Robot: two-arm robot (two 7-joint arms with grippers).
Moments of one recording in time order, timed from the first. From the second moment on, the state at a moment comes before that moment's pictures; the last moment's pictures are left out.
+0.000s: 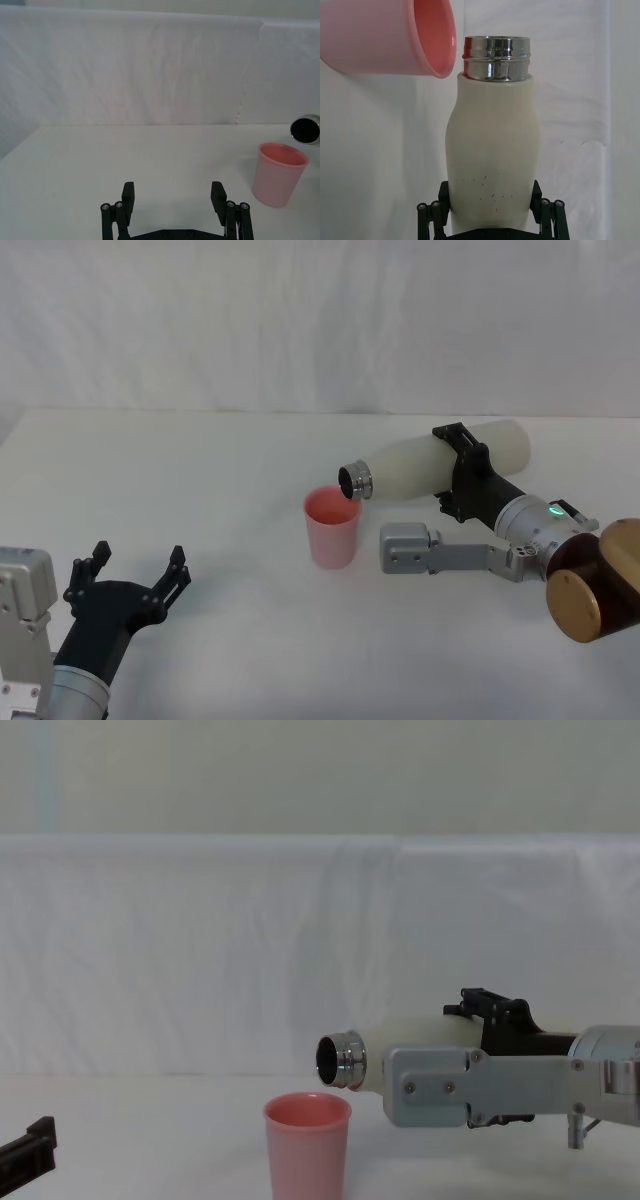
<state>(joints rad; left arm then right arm) 0.27 0.24 0.04 -1.85 -0.25 -0.02 -0.02 0.50 0.36 -0.65 -1.38 -0.95 0.09 0.21</state>
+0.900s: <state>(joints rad) 0.27 0.24 0.04 -1.85 -0.25 -0.02 -0.02 0.52 0.38 -0.68 -1.38 -1.00 0.10 0.21</state>
